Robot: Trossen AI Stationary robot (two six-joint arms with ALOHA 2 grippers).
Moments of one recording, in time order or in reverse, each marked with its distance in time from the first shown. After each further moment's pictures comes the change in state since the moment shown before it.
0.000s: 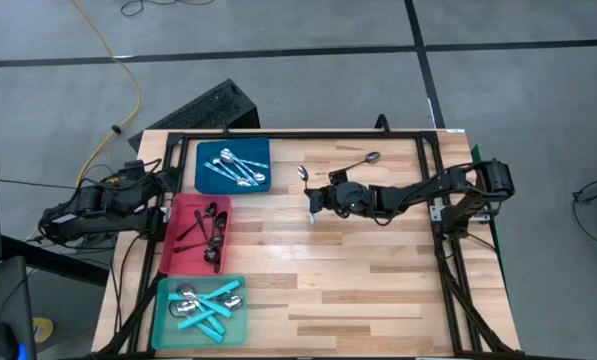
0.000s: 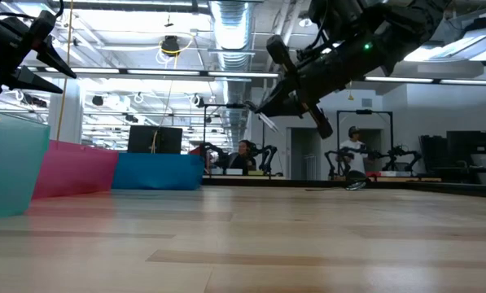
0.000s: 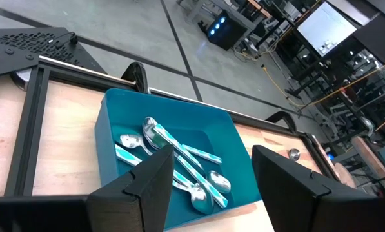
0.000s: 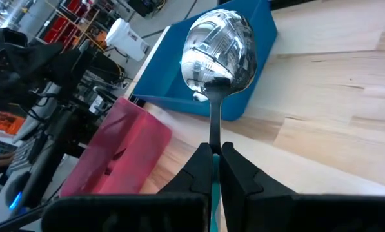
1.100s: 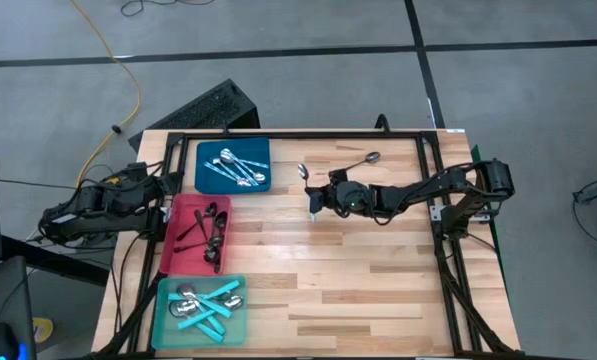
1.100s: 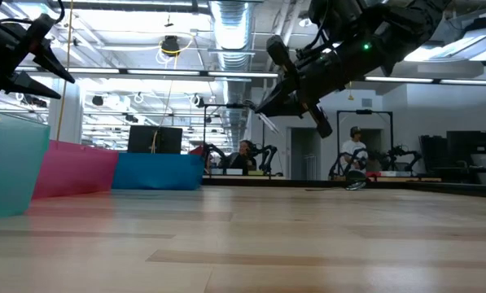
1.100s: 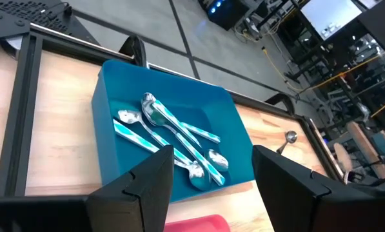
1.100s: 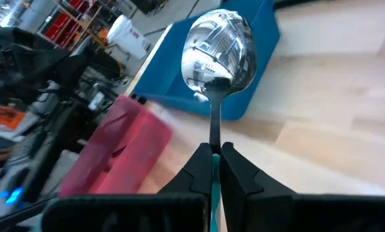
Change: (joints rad) left arm 0.000 0.000 0.000 -0.048 0.079 -0.064; right arm -0.004 0.000 0.000 0.003 -0.007 -0.026
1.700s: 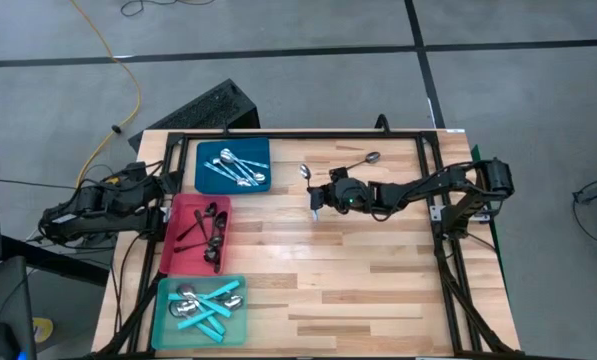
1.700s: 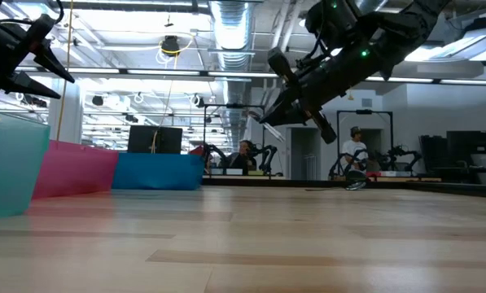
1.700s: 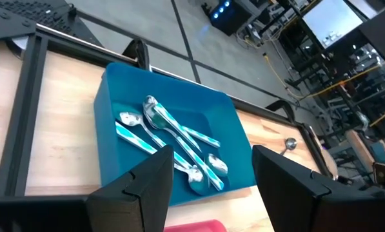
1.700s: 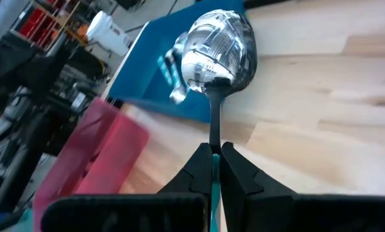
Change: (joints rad) left arm 0.000 0.000 0.000 -0.001 -0.023 -0.029; right arm -0.054 0.000 0.000 -0.066 -0.026 0.020
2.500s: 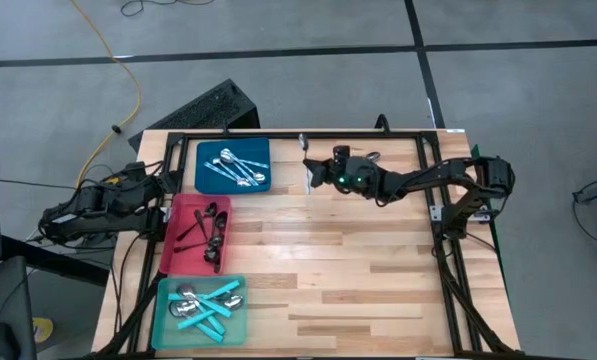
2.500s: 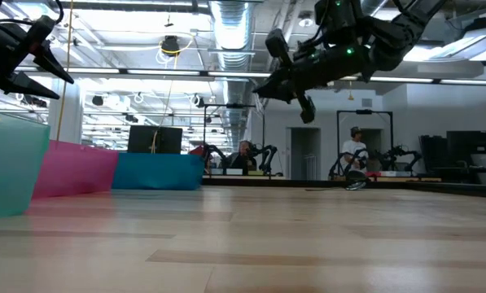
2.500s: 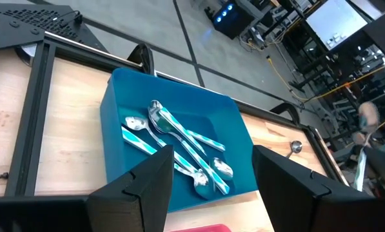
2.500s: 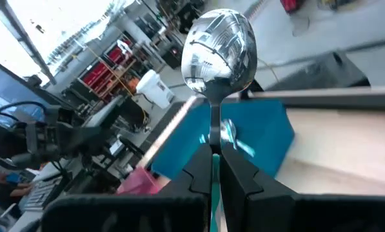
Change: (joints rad) left arm 0.000 0.000 -0.001 -0.010 -0.018 0.006; right arm -0.120 0.000 0.014 0.320 -0.048 -0.205
